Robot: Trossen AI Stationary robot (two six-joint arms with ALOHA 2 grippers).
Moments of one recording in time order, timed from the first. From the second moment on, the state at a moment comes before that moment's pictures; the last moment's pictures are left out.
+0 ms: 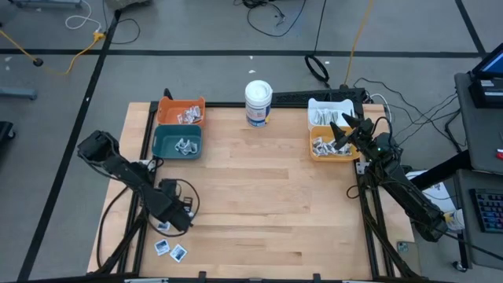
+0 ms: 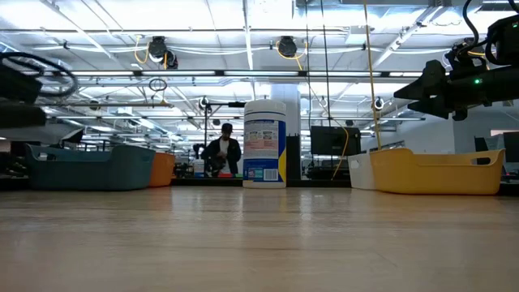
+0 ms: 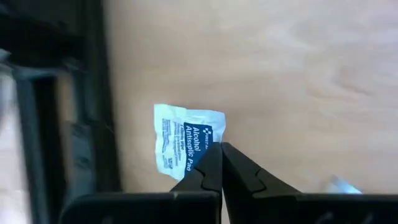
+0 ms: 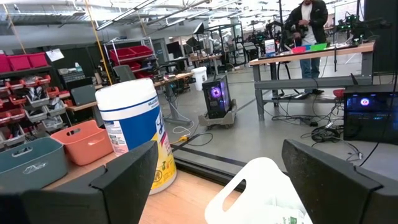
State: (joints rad) left arm -0.69 1.54 0.78 -1.17 -0.02 -2.17; right arm -0.93 0.01 0.01 0.08 -0.08 0.20
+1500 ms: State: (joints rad) left arm 0.32 1.47 1.12 -1.41 -0.40 -1.16; right arm -0.93 0.01 0.01 0.08 -0.08 0.20
